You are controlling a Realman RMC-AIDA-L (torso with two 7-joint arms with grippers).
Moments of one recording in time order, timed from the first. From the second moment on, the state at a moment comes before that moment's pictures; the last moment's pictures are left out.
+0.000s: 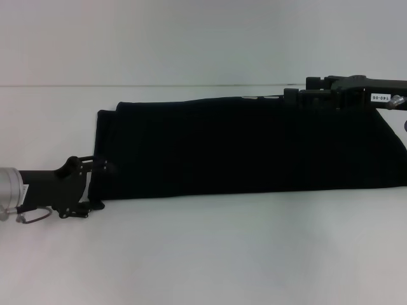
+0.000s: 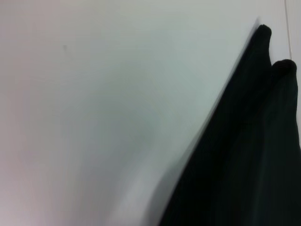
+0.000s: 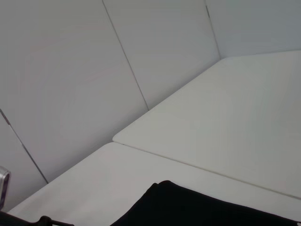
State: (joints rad) left arm -0.67 -2.03 0.30 0.54 2.54 1.26 -2.97; right arm 0.76 1.98 -0.61 -0.62 -2.05 -1.37 1.77
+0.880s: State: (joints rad) left arm -0.70 -2.02 0.33 0.54 2.54 1.20 -2.93; right arm 0.76 1.98 -0.61 -0.62 -2.05 -1.37 1.77
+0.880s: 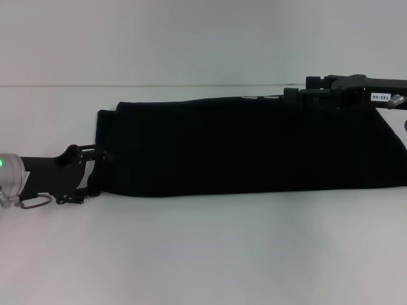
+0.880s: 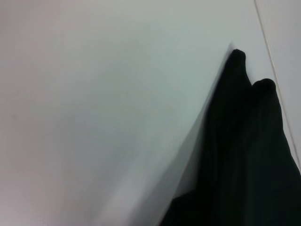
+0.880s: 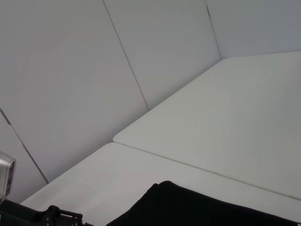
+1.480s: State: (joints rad) left arm -0.70 -2.01 0.32 0.56 2.57 1.28 -2.91; right arm 0.76 1.98 -0.61 -0.62 -2.05 -1.36 1.77
